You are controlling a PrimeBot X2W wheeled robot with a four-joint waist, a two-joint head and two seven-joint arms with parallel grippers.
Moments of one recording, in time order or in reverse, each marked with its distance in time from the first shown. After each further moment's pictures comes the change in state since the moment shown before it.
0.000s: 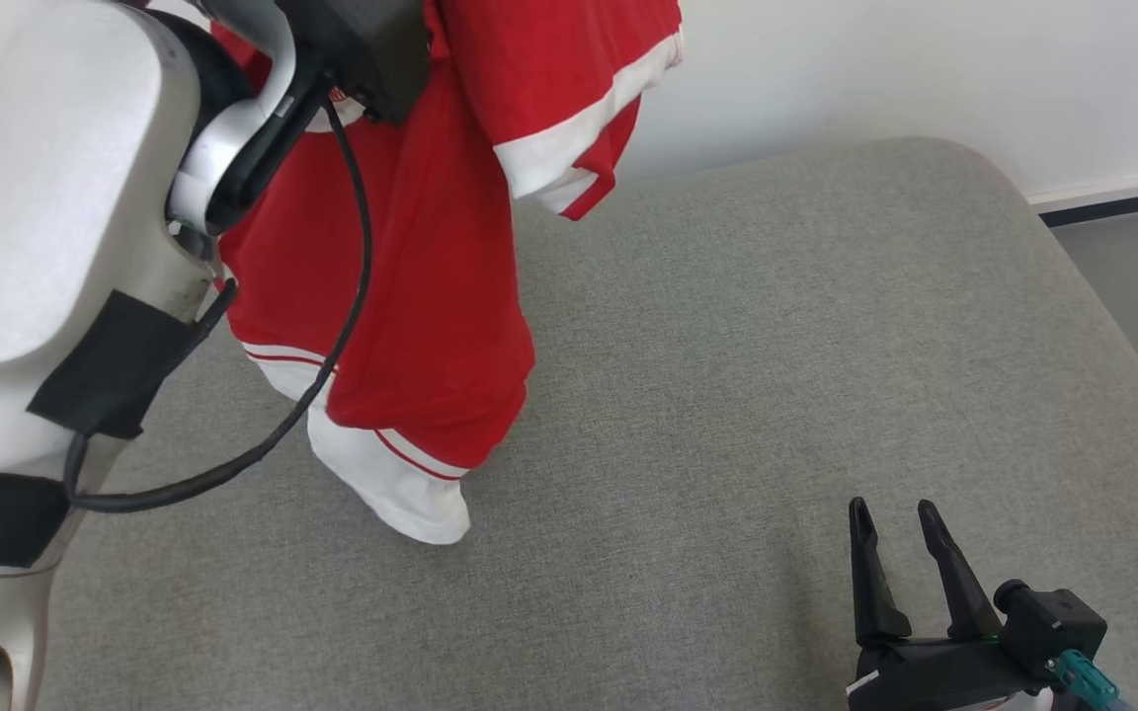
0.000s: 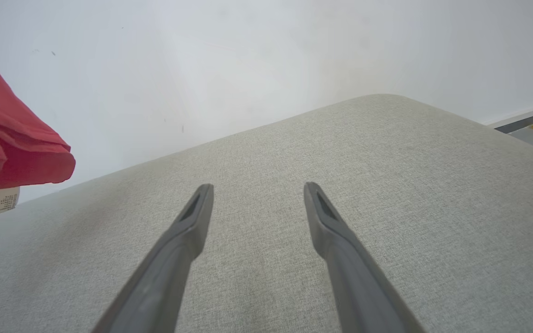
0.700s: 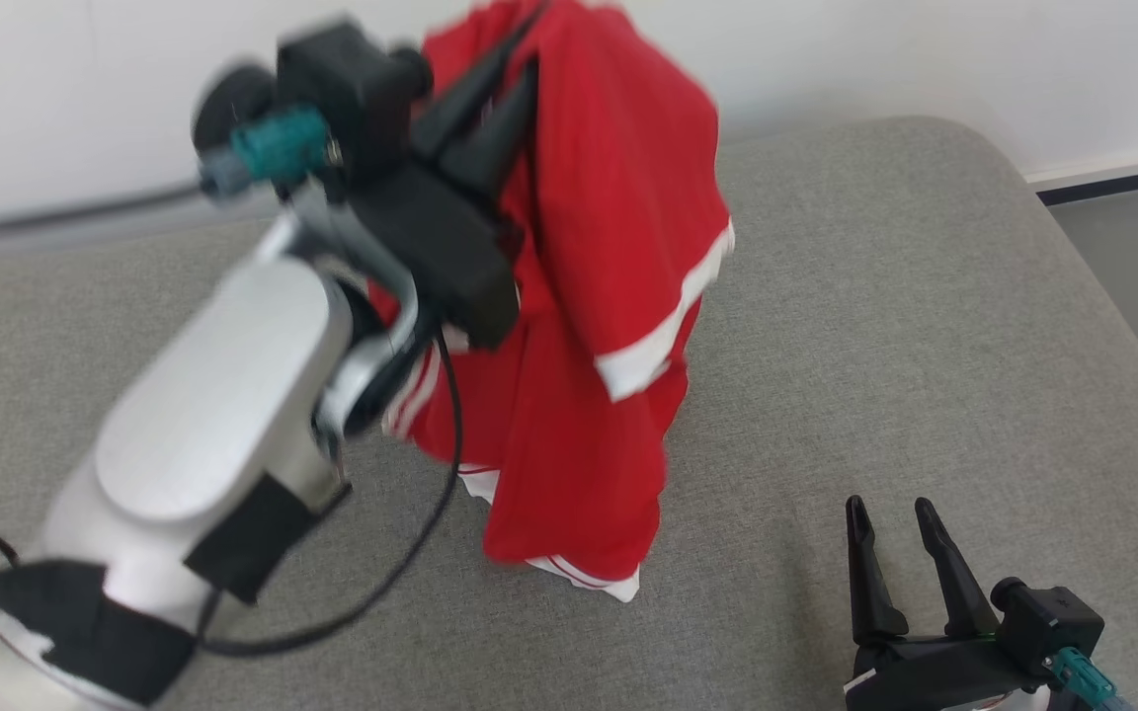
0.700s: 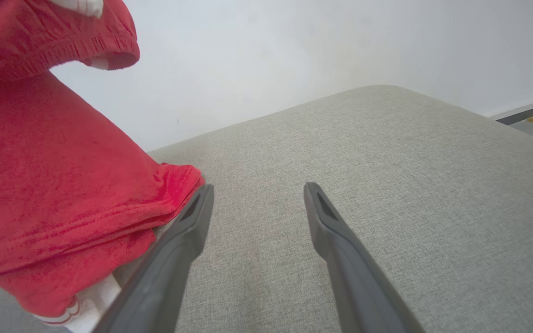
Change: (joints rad) left arm 0.249 -0.057 -0.085 0.005 -0.075 0.039 -0.115; right arm -0.002 0.000 0.003 -0.001 0.000 0.000 0.000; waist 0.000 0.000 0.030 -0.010
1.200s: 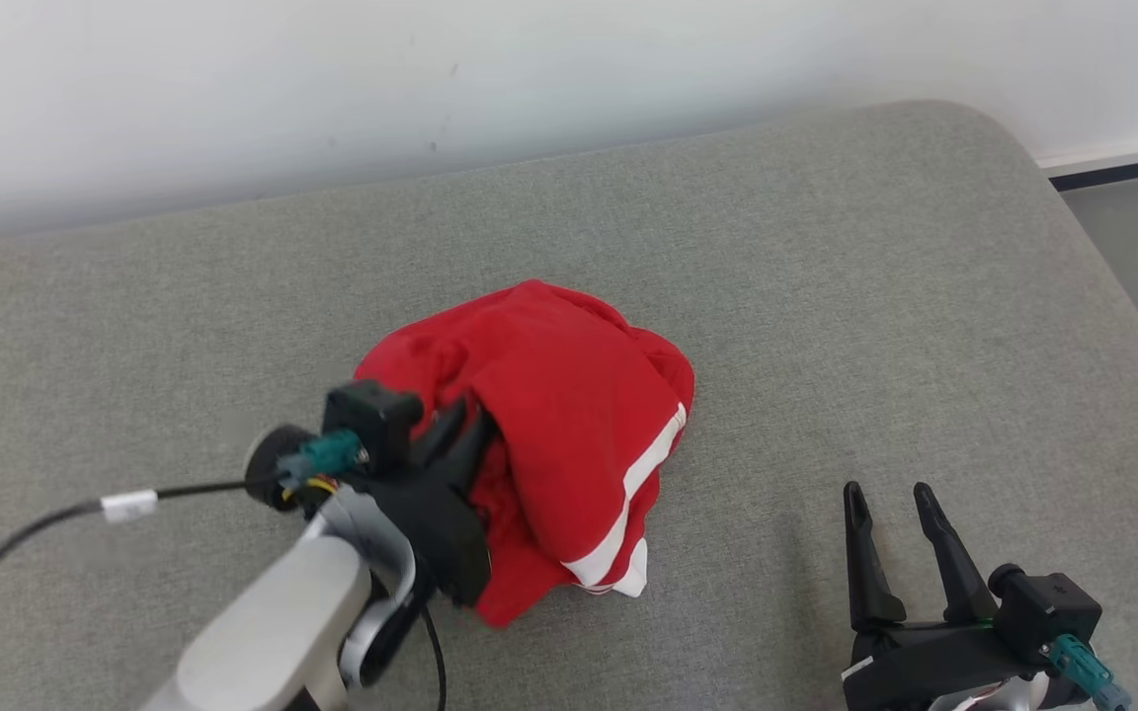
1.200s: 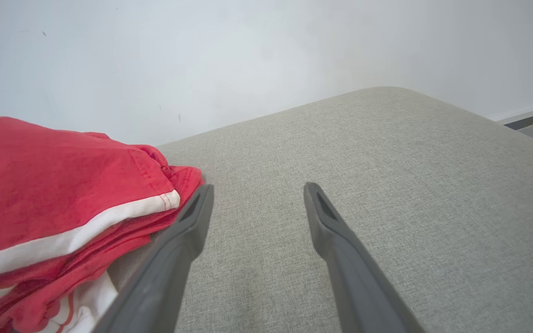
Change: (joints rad) left arm 0.382 -0.002 -0.073 0.158 -0.051 0.032 -0.117; right arm -0.021 0.000 0.001 -0.001 -0.017 0.000 0.000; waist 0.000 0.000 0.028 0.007
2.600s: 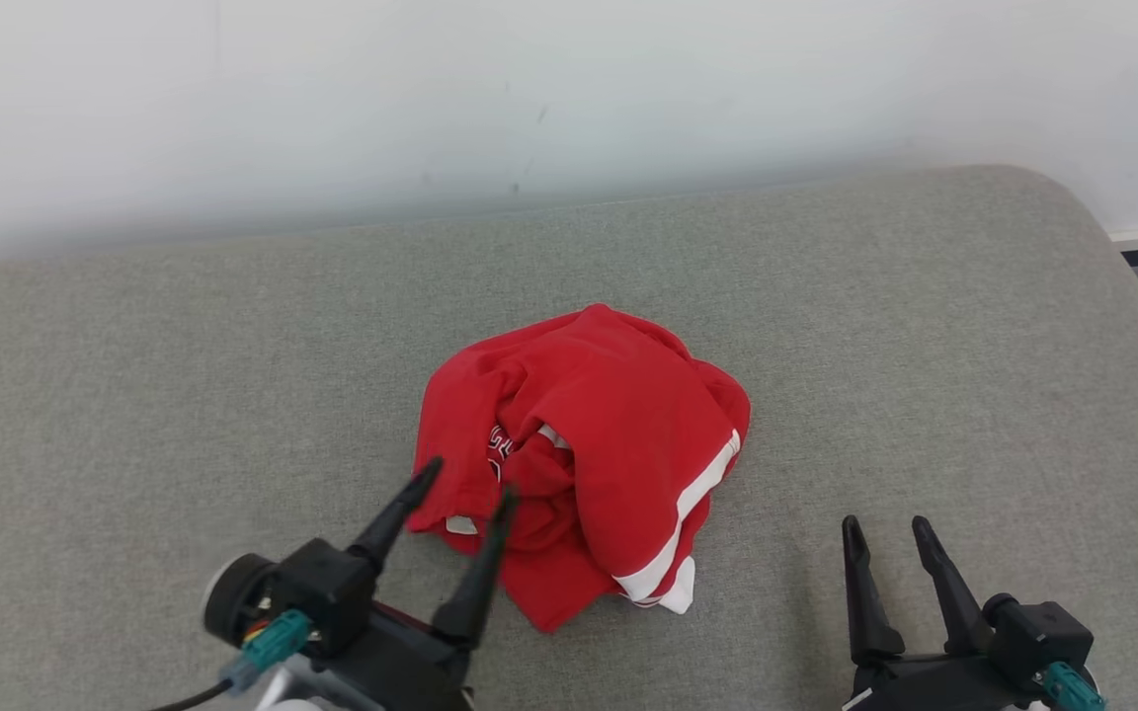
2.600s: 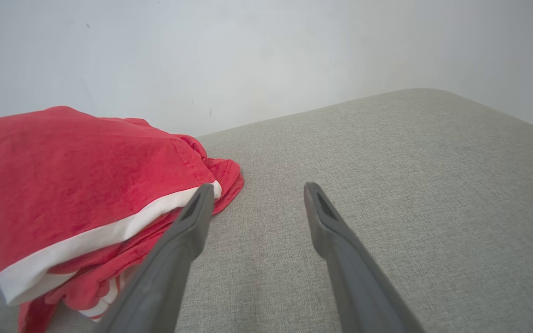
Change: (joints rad) left arm 0.301 0.169 0.016 -0.399 0.065 0.188 -0.089; right arm 0.043 0.000 -0.007 0.010 -0.024 0.000 0.000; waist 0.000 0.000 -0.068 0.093
